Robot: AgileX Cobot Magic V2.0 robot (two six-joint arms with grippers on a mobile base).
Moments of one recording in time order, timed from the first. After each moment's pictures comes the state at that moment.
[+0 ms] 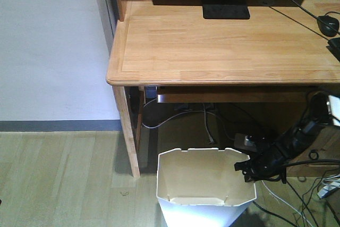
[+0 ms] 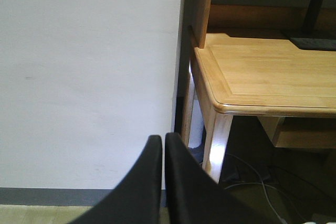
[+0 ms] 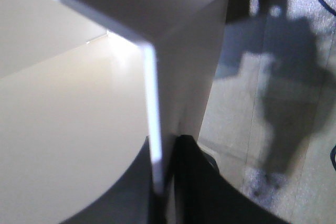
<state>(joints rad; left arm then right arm) 0.01 -0.01 0.03 -0.04 0.27 -0.04 -0.14 2.89 -1.38 1.00 0.34 -1.14</state>
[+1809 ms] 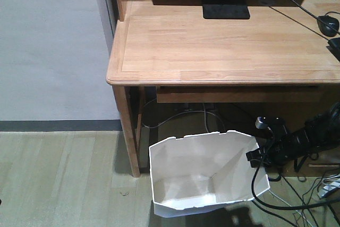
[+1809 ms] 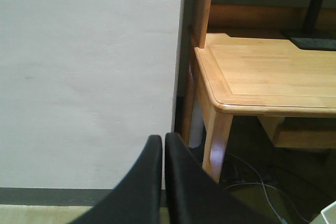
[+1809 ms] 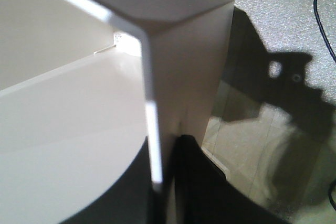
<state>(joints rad) 0.01 -0.01 0.03 -0.04 0.27 -0.04 -0.18 2.41 -0.92 1.31 0.45 -1.66</state>
